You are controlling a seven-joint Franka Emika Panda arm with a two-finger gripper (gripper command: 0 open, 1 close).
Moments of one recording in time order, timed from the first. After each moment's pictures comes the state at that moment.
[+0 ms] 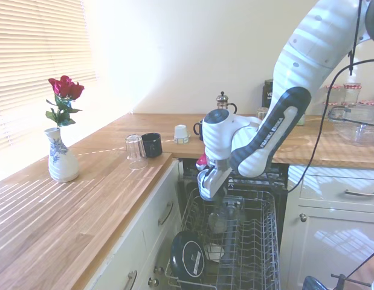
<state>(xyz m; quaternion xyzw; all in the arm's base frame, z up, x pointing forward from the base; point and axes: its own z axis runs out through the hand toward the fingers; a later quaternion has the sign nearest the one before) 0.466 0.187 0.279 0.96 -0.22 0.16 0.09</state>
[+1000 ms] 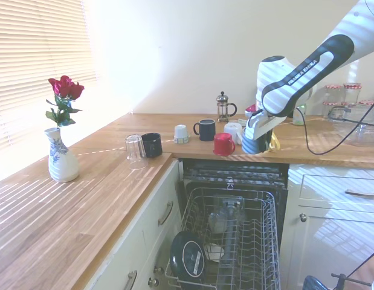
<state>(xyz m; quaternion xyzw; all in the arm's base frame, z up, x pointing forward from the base) 0.483 -0.042 0.386 0.93 -0.33 0.12 0.05</state>
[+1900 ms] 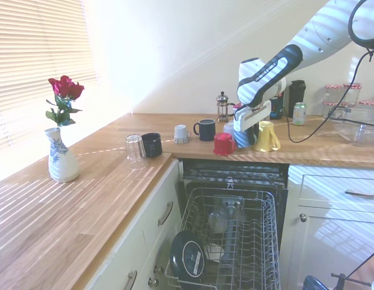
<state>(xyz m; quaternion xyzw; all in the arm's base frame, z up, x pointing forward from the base) 0.603 -0.072 0.377 0.94 -0.33 0.07 0.08</state>
